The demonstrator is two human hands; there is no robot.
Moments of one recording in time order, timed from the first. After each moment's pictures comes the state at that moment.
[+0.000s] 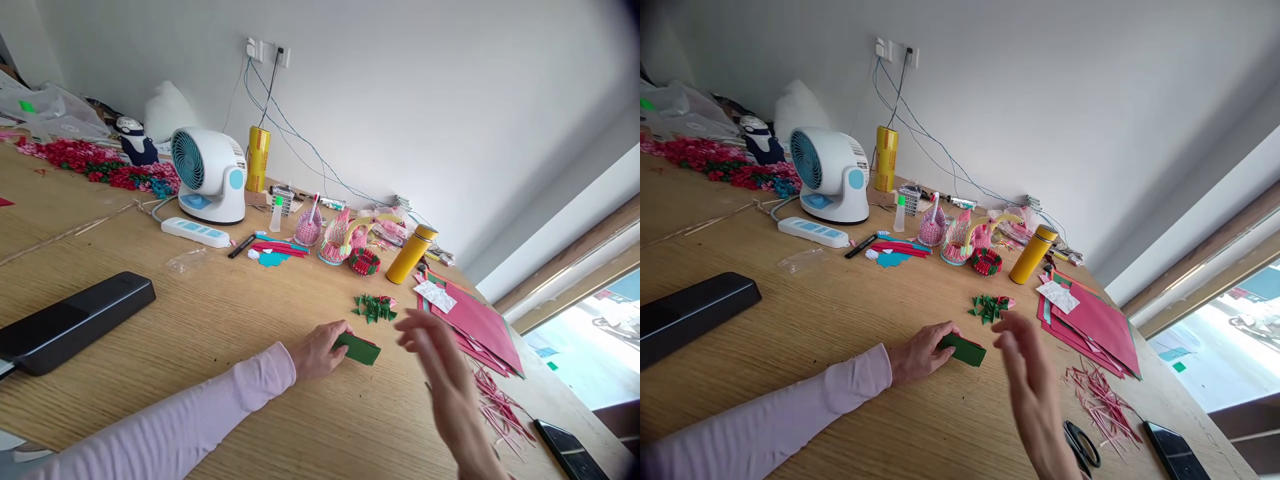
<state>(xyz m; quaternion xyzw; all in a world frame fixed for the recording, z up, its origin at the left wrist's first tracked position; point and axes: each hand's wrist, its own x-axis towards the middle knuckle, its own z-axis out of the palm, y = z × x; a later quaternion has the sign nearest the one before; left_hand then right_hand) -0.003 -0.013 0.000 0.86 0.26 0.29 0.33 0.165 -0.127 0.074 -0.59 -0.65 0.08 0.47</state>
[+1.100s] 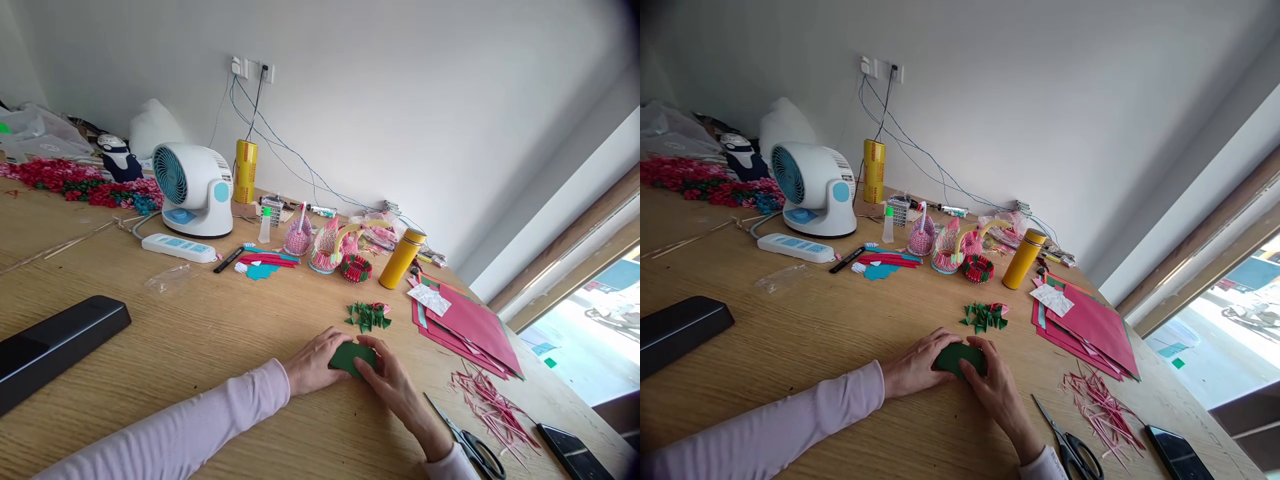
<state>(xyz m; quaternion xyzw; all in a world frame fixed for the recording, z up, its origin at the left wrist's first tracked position) 0.012 0.002 -0.017 0.87 0.23 0.28 0.33 0.196 -0.073 -0.014 -0.61 -0.66 0.22 0.38</state>
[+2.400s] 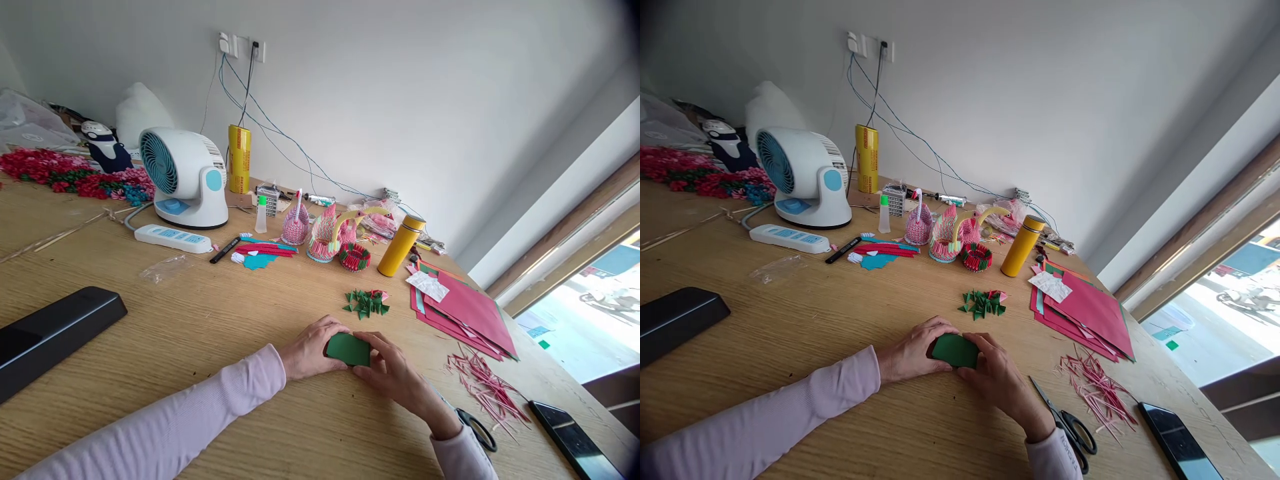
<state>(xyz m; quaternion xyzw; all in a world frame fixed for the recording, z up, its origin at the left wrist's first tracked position) 0.009 0.000 -0.014 0.86 0.23 0.29 0.35 0.202 -0.089 0.005 -0.57 -0.74 0.22 0.30</state>
